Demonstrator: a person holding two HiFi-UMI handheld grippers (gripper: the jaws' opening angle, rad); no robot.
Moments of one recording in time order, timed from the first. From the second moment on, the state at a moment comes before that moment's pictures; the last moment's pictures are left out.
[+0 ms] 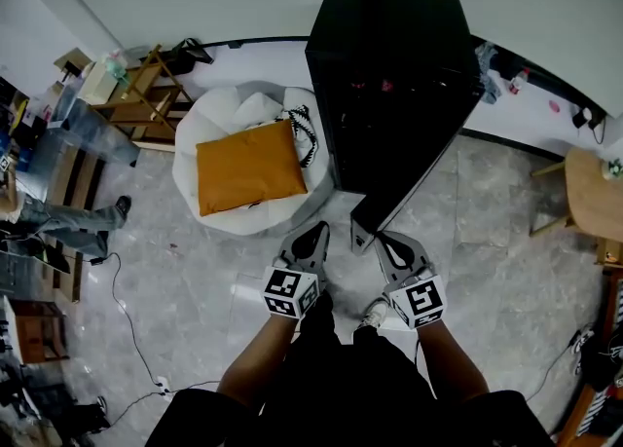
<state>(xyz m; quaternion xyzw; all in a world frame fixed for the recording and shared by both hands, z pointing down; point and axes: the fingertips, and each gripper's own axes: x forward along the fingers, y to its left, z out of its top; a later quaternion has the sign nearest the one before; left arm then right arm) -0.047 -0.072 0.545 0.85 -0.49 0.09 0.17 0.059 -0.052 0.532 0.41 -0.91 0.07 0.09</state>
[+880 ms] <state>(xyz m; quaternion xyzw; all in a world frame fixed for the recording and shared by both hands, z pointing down) -0.098 -0.136 0.543 0.85 -0.49 0.11 0.16 -0.019 -0.158 0.530 0.41 -0.90 0.08 0.09</state>
